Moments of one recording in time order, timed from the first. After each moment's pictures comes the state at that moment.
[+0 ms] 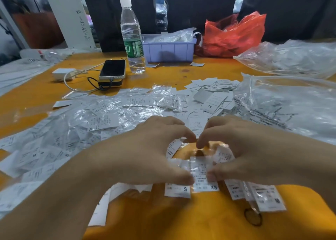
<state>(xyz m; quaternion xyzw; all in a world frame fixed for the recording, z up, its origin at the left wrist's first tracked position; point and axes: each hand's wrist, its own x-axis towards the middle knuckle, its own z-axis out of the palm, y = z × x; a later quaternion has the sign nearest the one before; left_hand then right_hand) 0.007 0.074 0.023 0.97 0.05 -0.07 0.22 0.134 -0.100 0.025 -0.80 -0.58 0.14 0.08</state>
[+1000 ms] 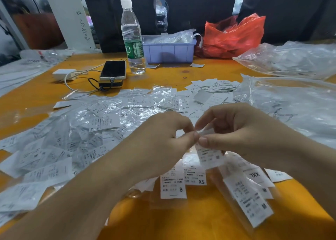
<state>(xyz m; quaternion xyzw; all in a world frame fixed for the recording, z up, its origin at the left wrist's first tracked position) 0.016 0.060 0.015 0.94 0.11 0.10 0.30 0.138 -0.092 0.021 -0.72 -0.49 0.24 0.43</state>
